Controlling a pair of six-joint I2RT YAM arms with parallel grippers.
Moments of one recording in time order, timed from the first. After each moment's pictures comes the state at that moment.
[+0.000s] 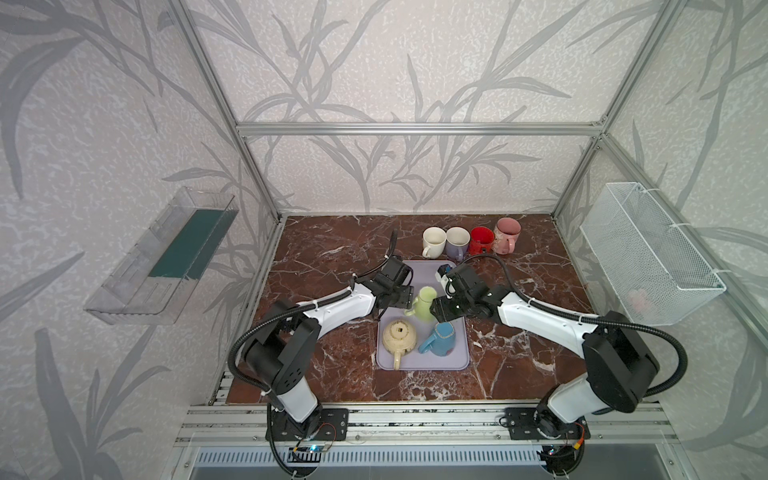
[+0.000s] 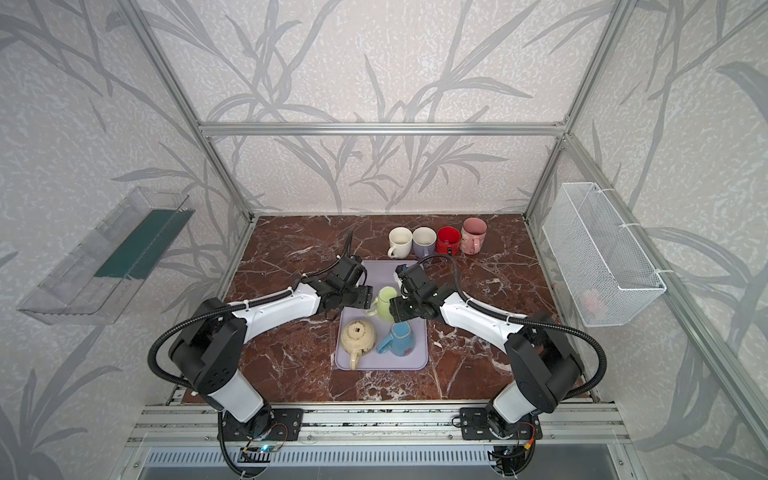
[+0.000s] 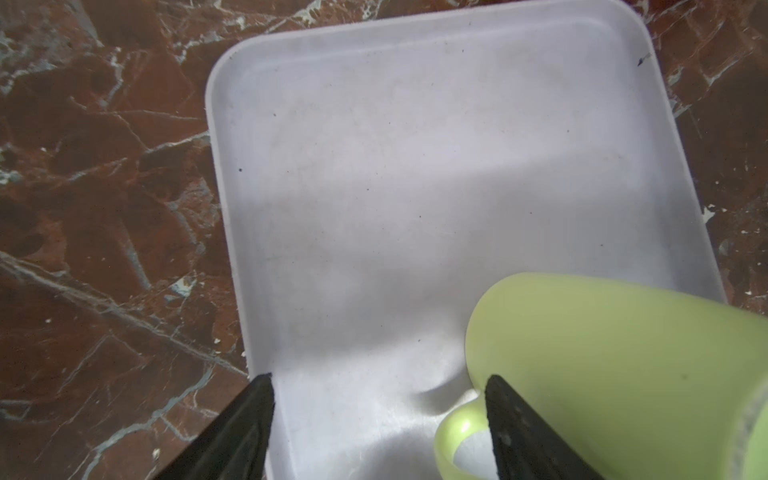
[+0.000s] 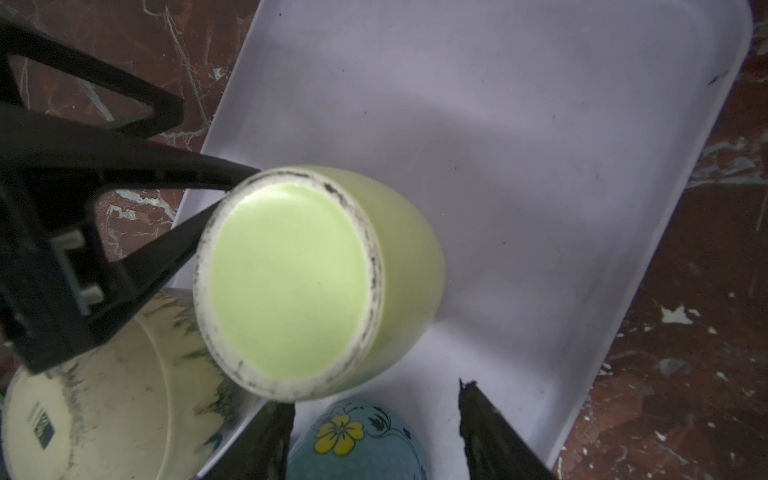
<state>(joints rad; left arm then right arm) -0.64 1.69 1.05 -0.36 -0.13 -0.42 0.67 1.55 0.95 -0.37 -0.09 0.35</state>
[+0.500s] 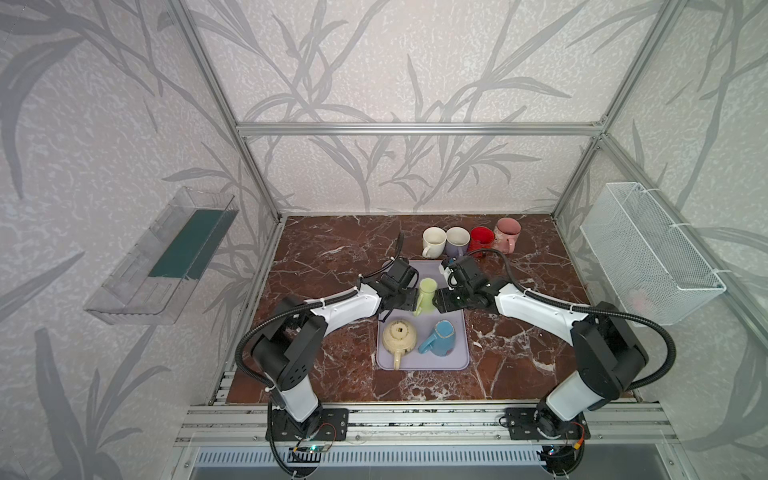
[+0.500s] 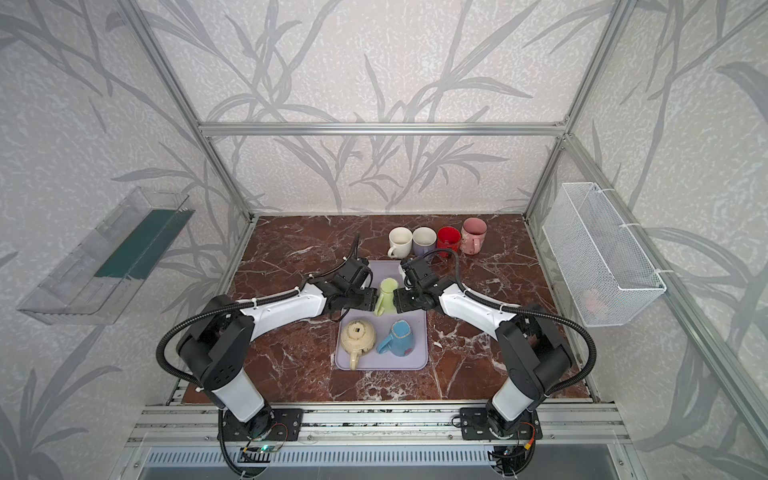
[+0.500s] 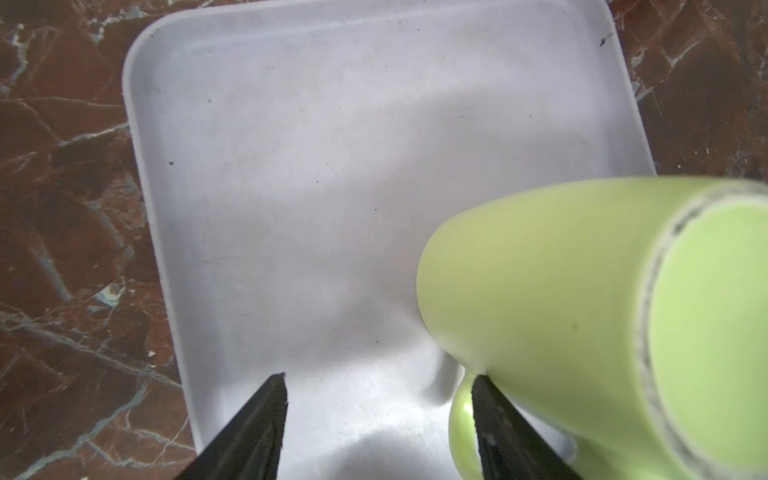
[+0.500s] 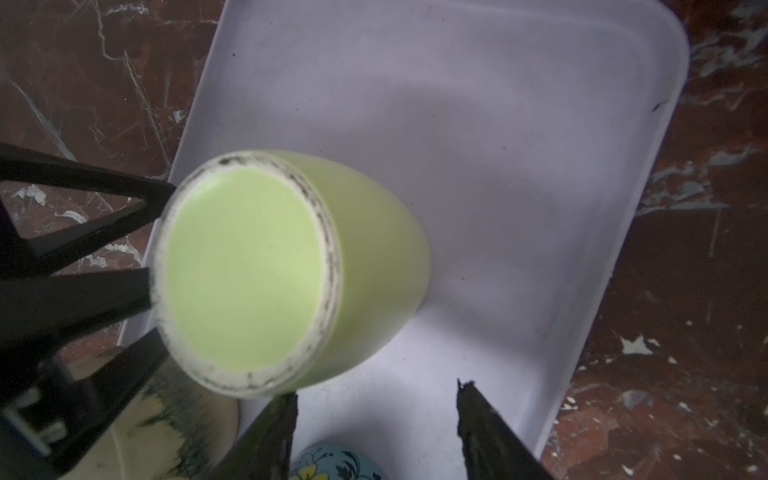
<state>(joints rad) -0.68 1.71 1.06 -0.34 -0.09 -0.44 0.61 1.62 1.02 -0.36 -0.11 0.36</state>
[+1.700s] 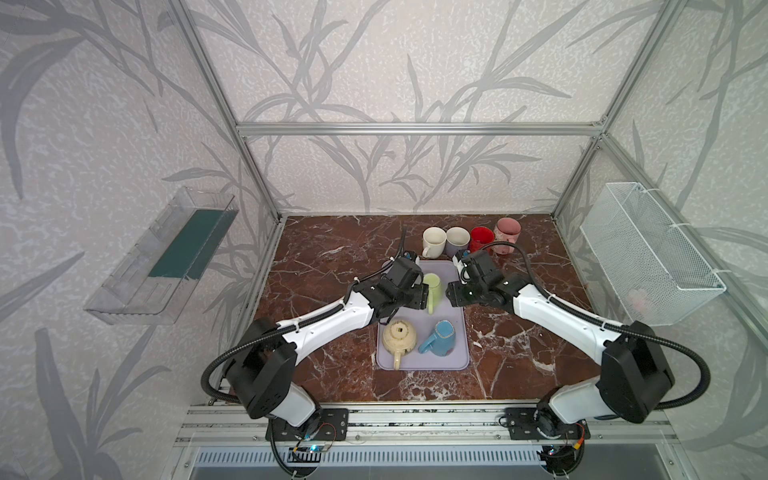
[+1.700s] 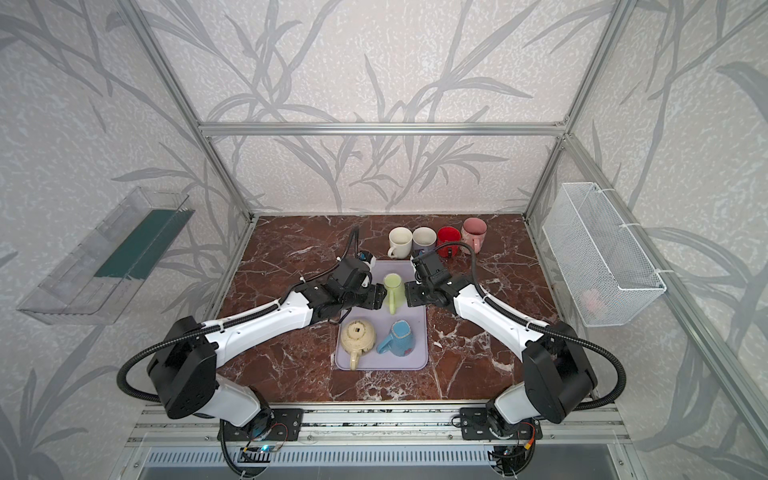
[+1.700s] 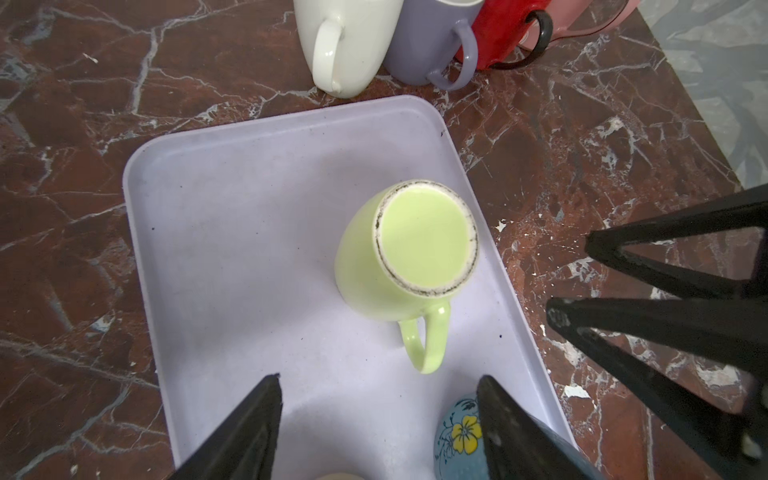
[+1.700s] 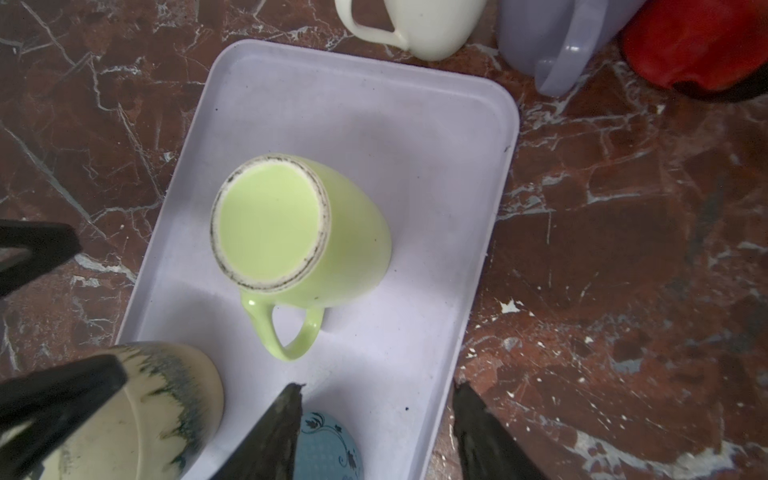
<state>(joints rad) -0.76 1.50 1.05 -0.33 -0.10 -0.46 0.60 1.45 1.02 -0.50 0.00 0.34</state>
